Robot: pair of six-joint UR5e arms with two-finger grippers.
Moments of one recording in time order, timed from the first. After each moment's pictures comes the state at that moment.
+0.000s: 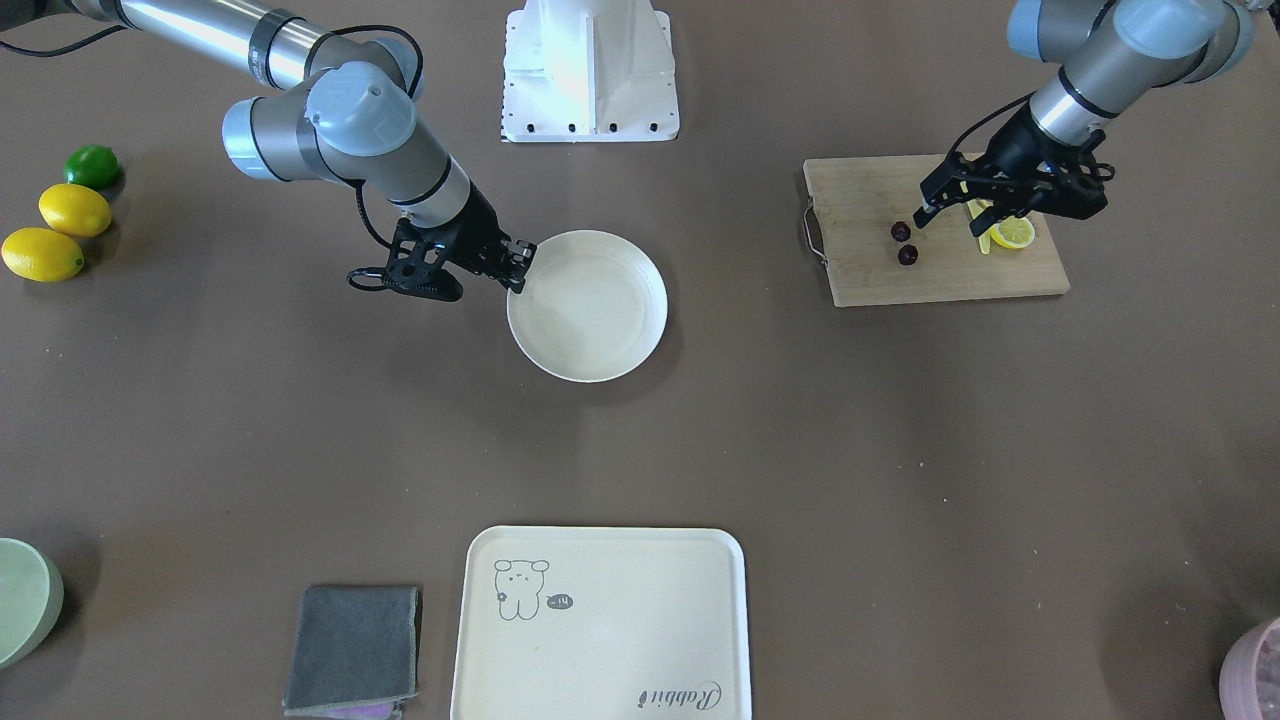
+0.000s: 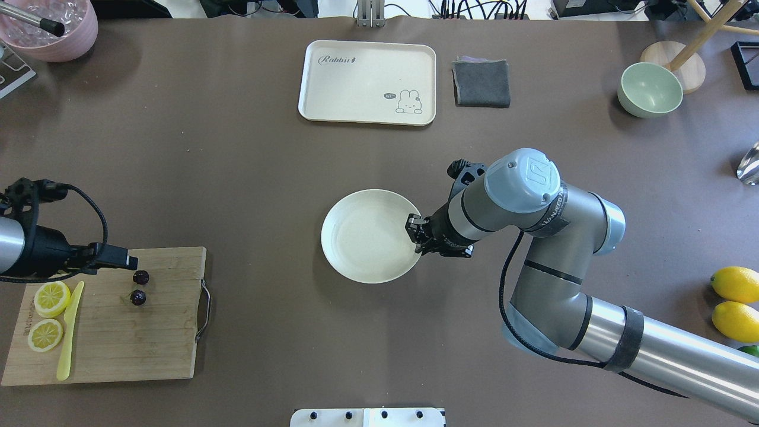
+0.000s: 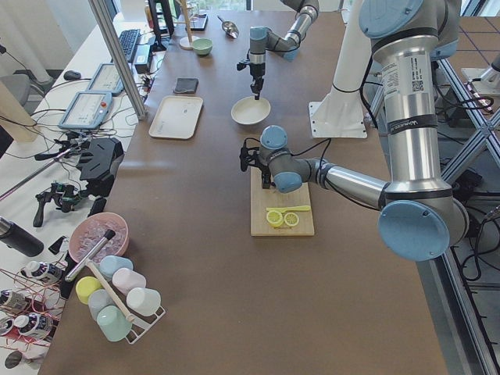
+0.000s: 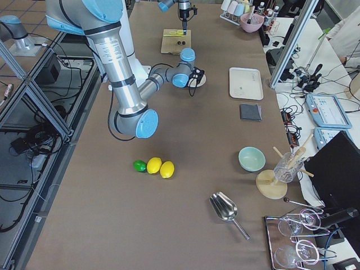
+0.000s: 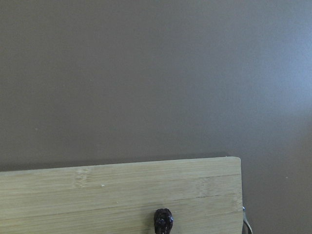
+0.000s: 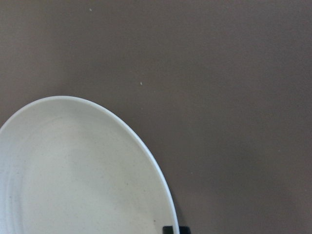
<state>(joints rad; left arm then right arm) -0.69 -1.39 -1.93 -2.38 -2.07 -1.24 0.52 -1.09 1.67 -1.12 2.02 1.66</state>
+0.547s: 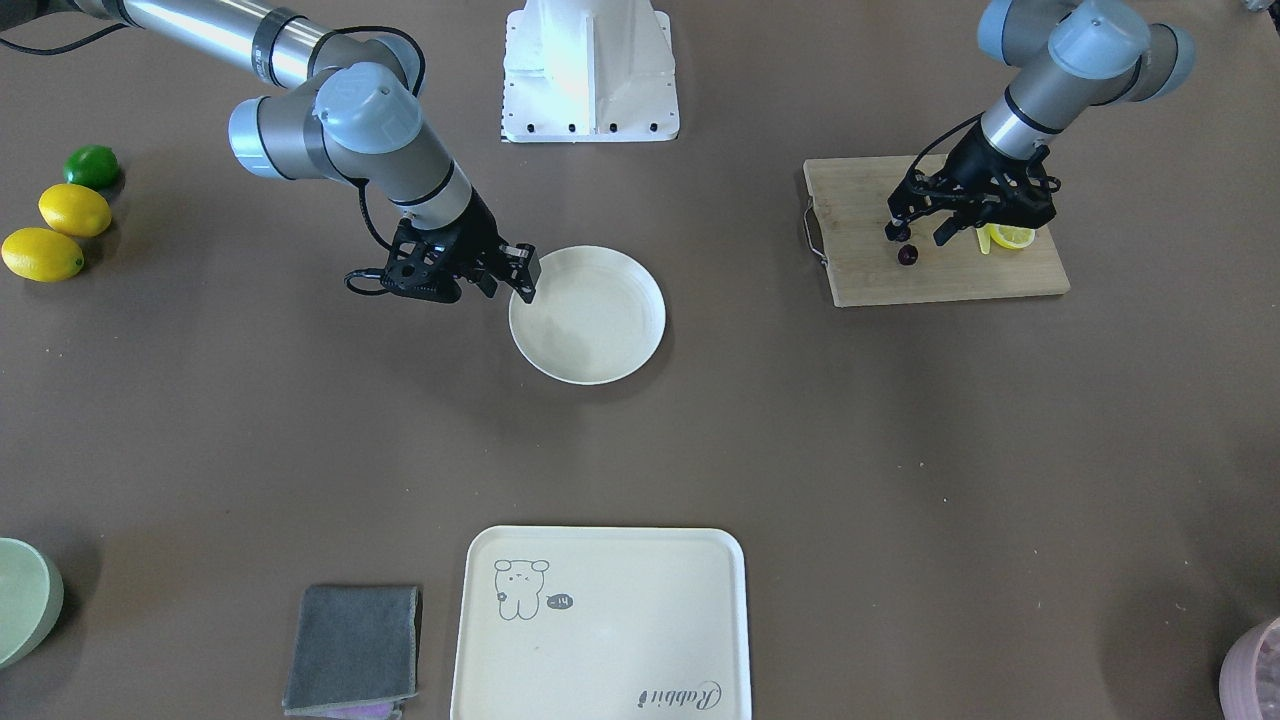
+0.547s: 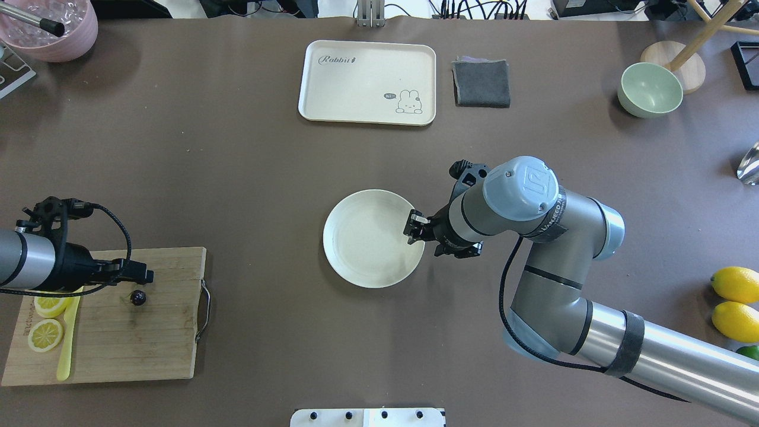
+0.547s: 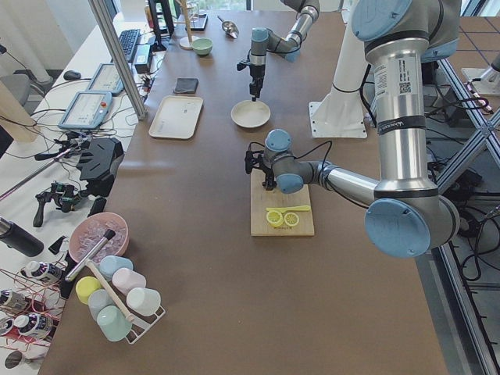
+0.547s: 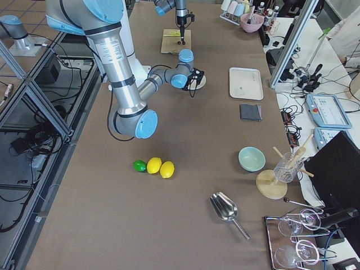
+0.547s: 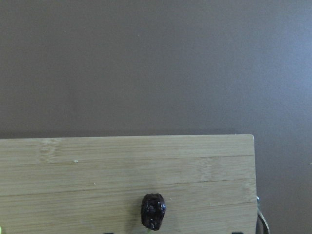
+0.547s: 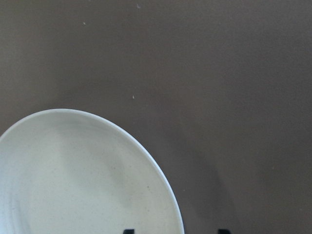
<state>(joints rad) -0.62 -1.42 -1.88 -2.39 -2.00 -1.26 0.51 -1.10 1.67 -1.13 1.95 1.65</state>
